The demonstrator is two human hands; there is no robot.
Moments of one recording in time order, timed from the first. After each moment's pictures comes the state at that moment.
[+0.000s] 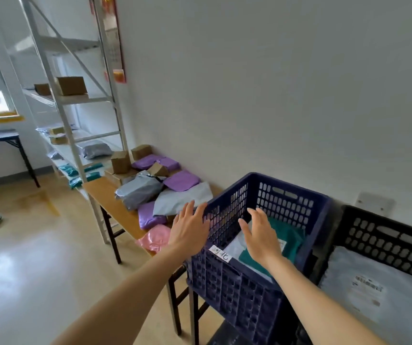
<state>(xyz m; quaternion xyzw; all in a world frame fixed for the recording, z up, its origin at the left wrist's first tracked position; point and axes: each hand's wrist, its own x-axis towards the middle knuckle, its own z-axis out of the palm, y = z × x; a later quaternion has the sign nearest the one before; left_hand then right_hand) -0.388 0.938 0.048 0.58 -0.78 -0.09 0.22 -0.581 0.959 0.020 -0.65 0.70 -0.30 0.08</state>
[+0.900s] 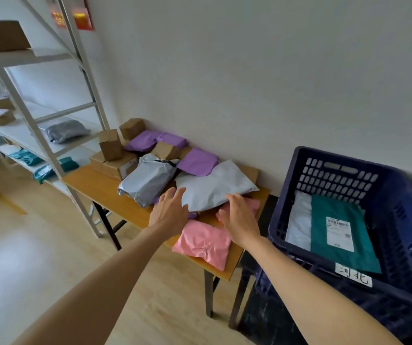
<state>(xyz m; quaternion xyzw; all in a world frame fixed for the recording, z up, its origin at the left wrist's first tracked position) -0.150 0.690 -0.013 0.54 -0.81 -0.12 0.17 -0.334 0.758 -0.034 -0.62 0.73 -0.28 0.10</state>
